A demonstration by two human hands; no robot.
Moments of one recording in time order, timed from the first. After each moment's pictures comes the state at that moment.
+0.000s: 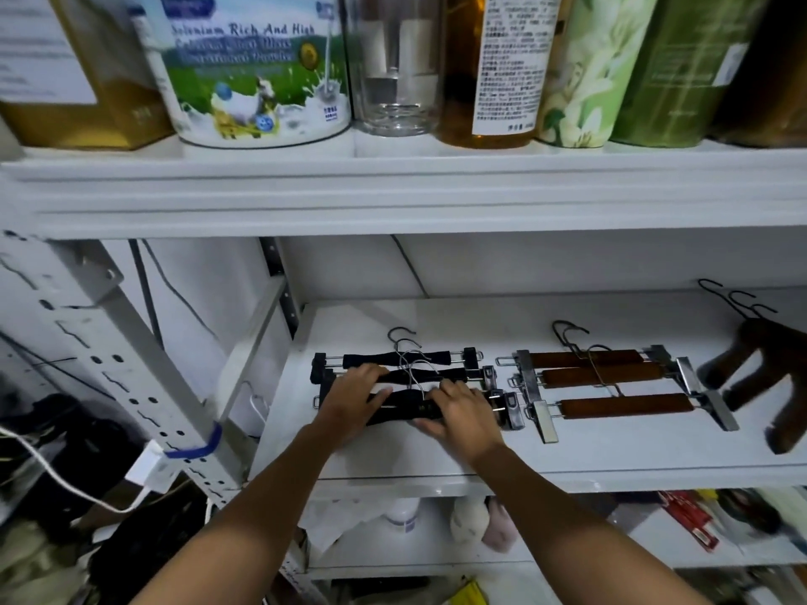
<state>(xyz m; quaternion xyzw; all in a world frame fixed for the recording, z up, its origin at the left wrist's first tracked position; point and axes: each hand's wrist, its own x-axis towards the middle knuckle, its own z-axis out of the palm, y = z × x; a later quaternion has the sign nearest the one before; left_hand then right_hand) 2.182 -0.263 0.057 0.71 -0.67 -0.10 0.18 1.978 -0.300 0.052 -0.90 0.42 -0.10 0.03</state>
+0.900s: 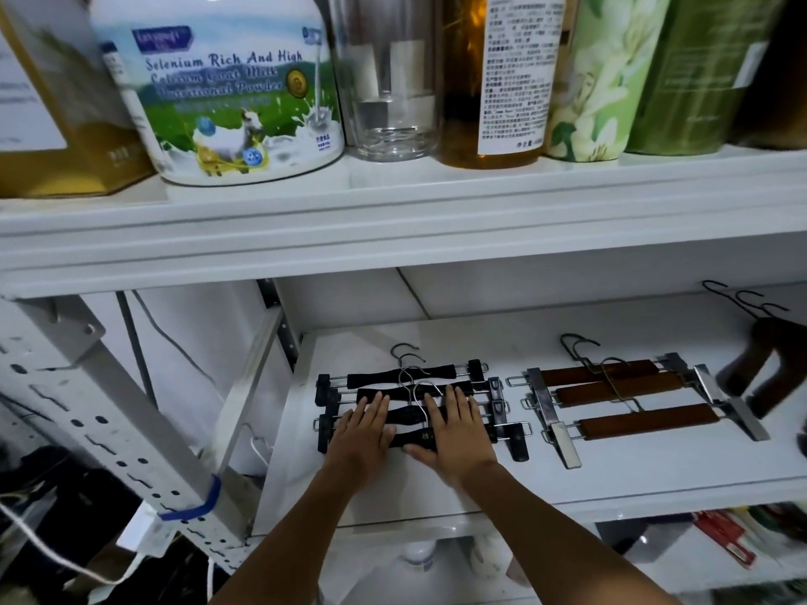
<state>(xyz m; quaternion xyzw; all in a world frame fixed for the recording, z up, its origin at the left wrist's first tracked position) 2.190 -0.268 0.020 0.74 -0.66 -0.08 0.03 2.016 -0.317 0.032 -0.87 0.49 0.04 0.03</state>
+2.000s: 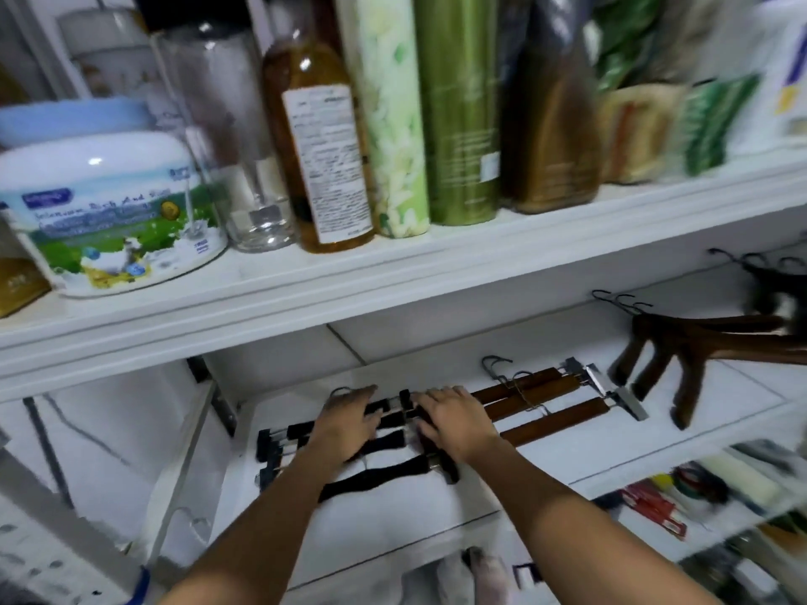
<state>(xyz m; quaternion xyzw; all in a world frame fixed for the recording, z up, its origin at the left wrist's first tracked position) 2.116 -0.326 0.132 0.69 -0.72 -0.05 0.07 1.916 -0.341 0.120 -0.88 0.46 -0.10 0.01</state>
